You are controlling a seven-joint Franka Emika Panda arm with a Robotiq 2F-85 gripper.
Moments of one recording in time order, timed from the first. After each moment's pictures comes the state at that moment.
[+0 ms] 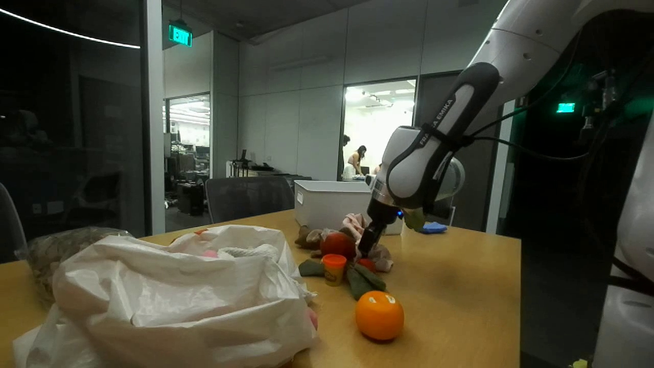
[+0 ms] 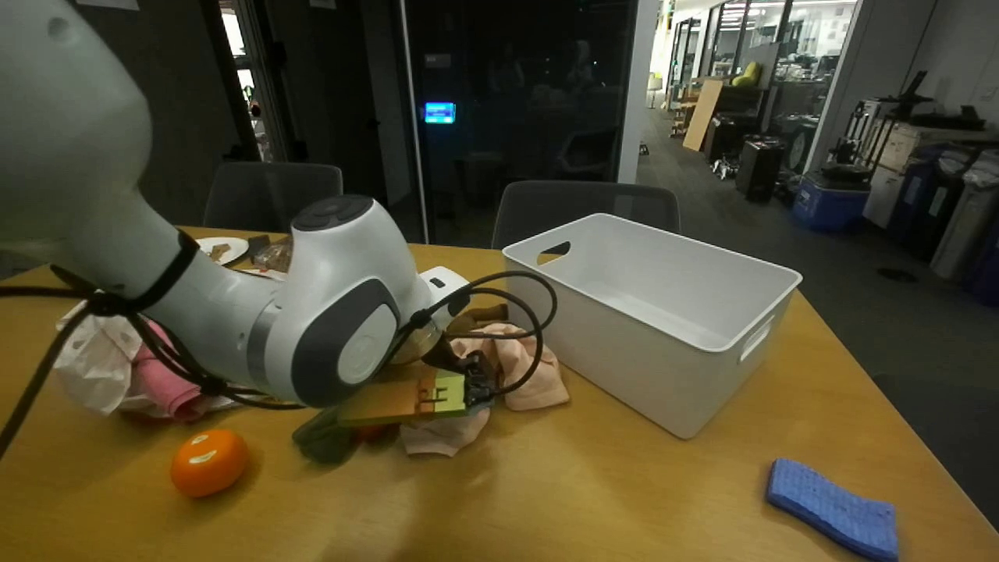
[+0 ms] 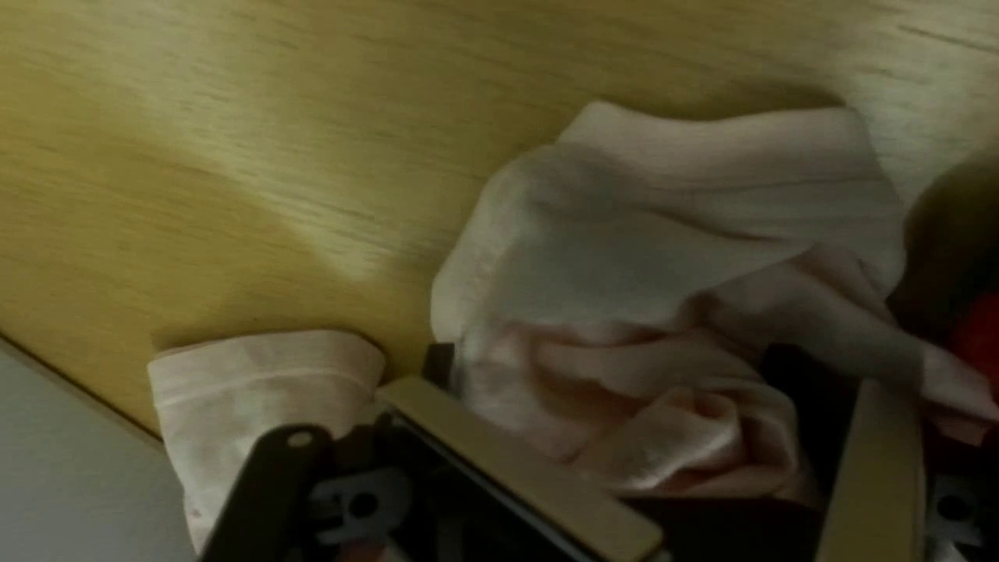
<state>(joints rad) -0.09 -0.06 -0.14 -2.68 -0.20 2.98 -0.36</state>
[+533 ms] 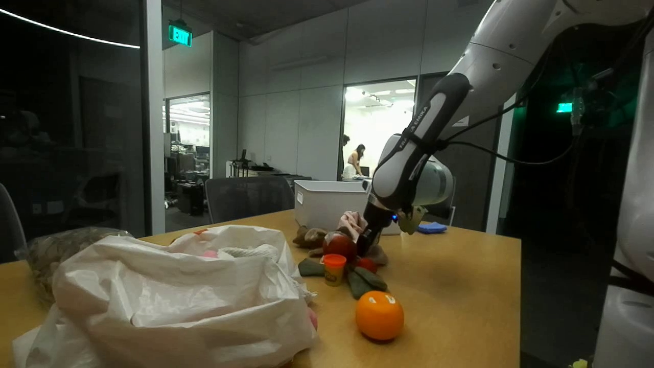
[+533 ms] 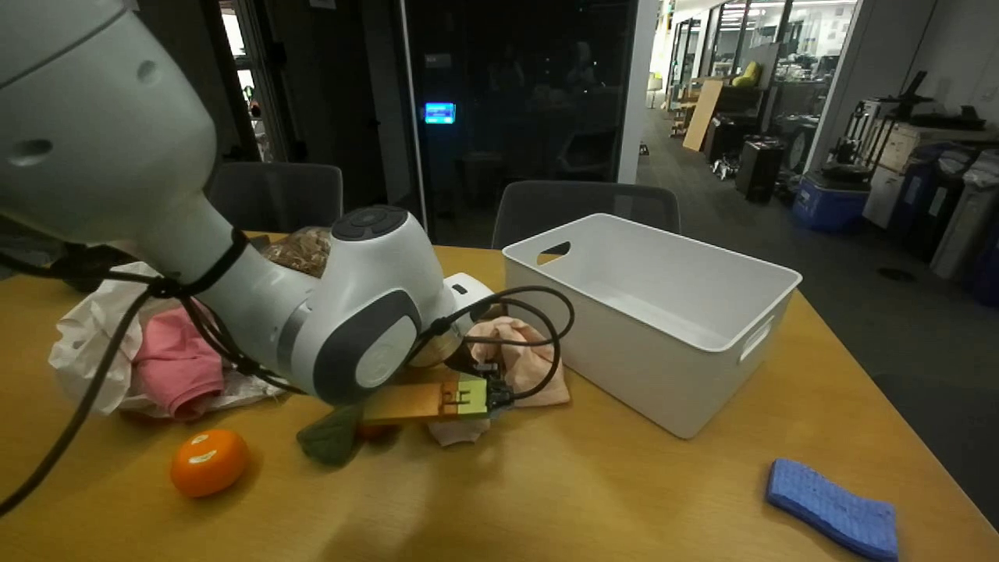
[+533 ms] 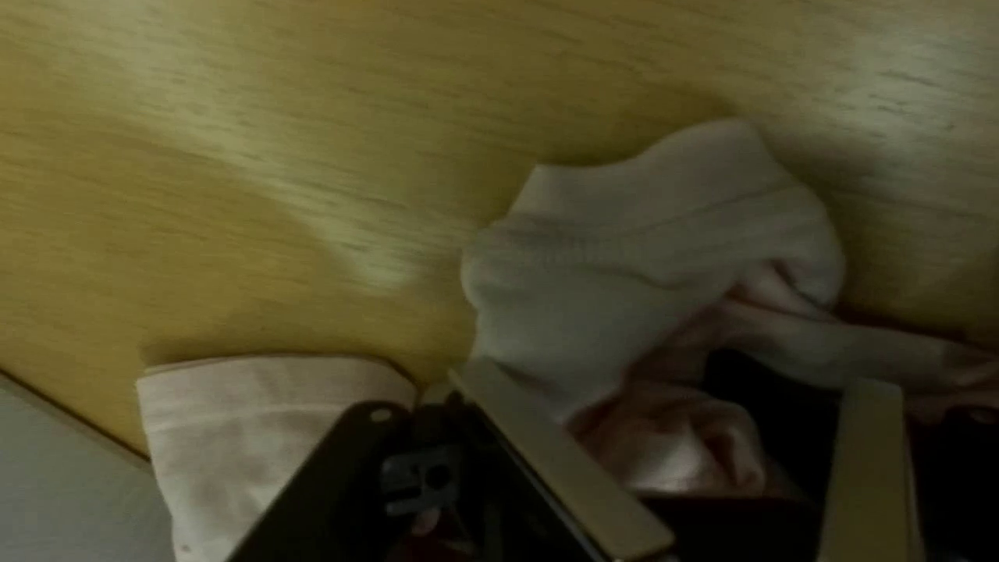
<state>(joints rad) -0.09 0.03 -0.13 -2.61 -0.03 3.00 -0.50</state>
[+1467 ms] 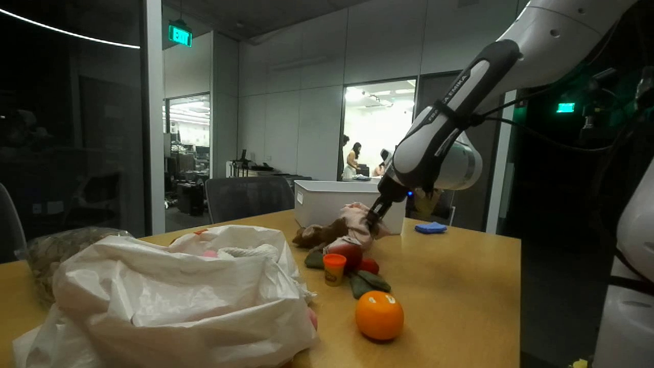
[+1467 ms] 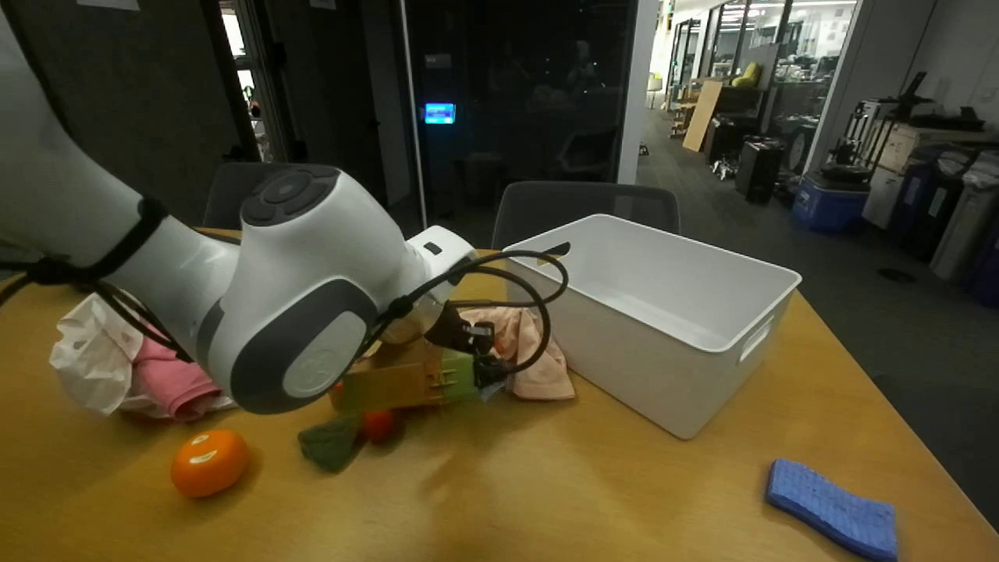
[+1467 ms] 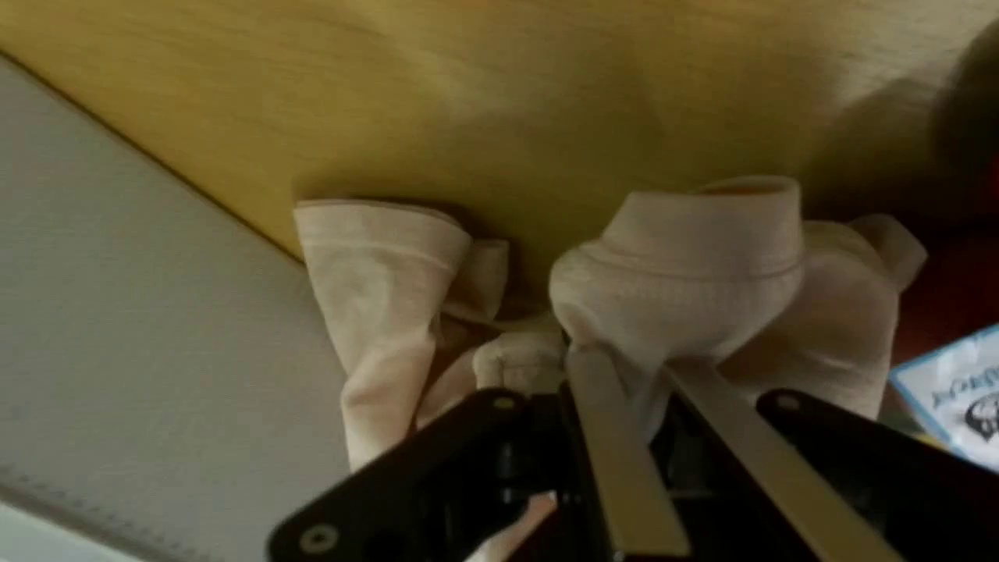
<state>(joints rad) -0.09 -0.22 -0.14 -2.76 0.05 3.14 -0.63</state>
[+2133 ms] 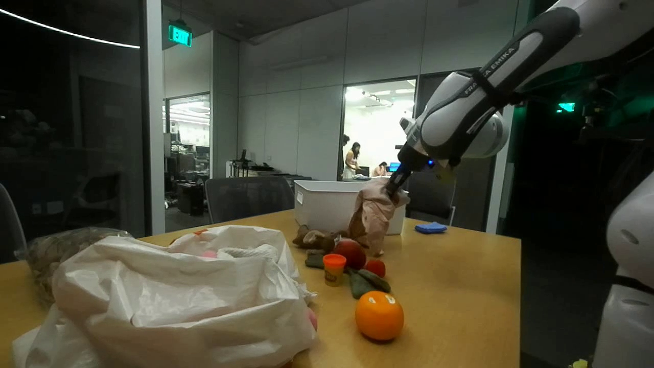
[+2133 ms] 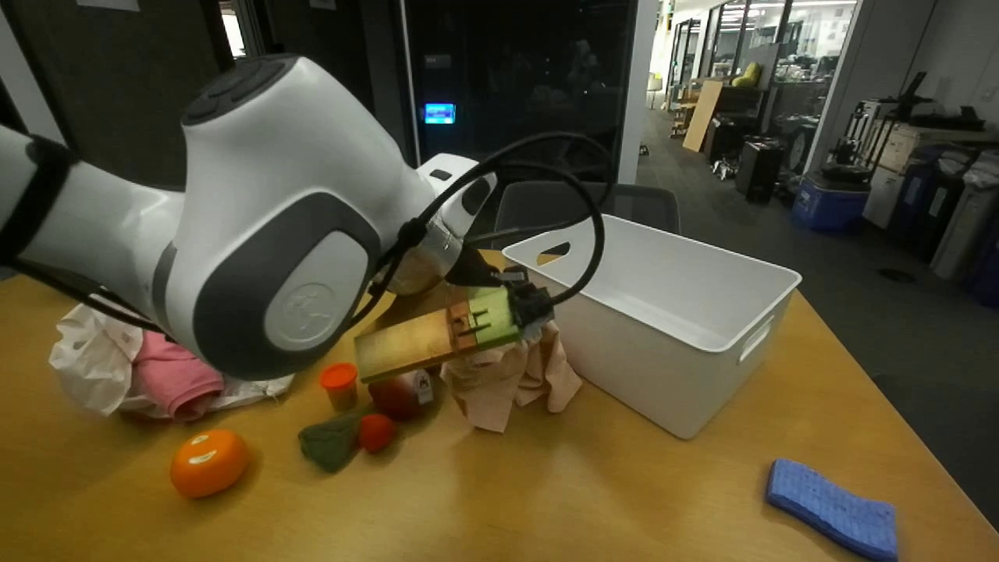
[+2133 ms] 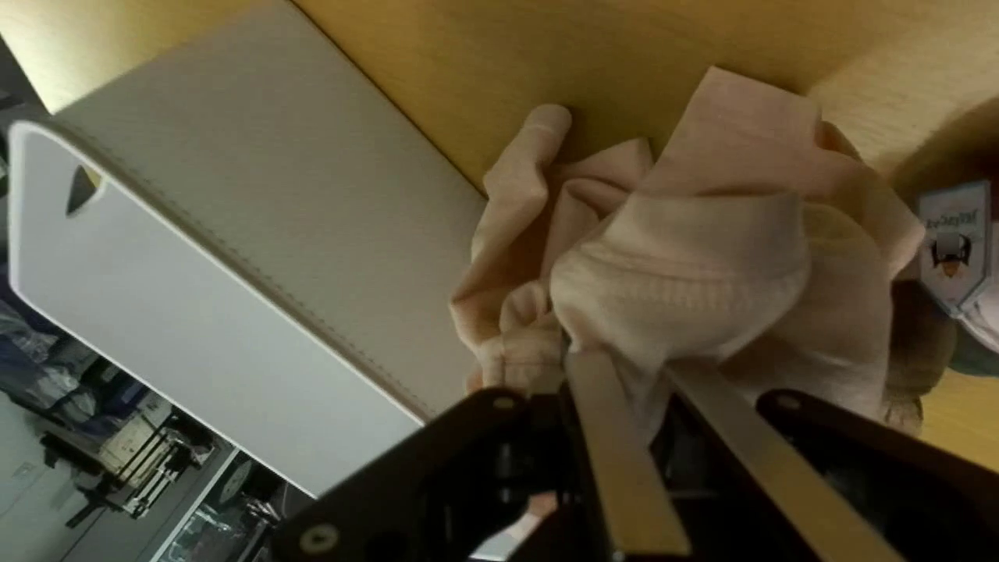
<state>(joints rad) -0.23 -0.43 -0.15 -2.74 -0.18 3.00 -0.61</state>
